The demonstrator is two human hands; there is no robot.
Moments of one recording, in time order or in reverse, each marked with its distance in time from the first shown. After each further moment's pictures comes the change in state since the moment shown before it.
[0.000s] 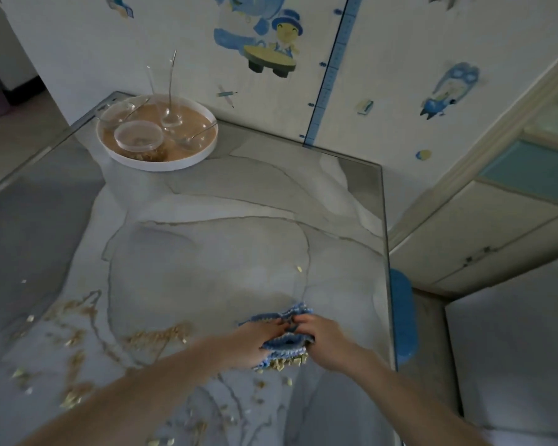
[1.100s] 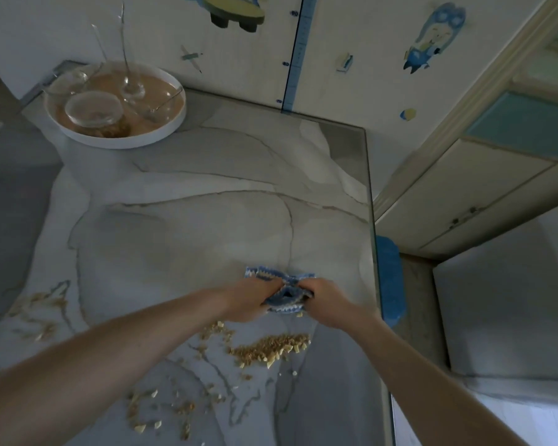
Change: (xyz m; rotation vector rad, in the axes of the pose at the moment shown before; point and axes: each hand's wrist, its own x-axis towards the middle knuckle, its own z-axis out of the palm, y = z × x) left_hand 0.032 0.016 -0.028 -0.092 -0.011 -0.002; right_hand 0.007 0.016 -0.016 0.221 0.074 0.221
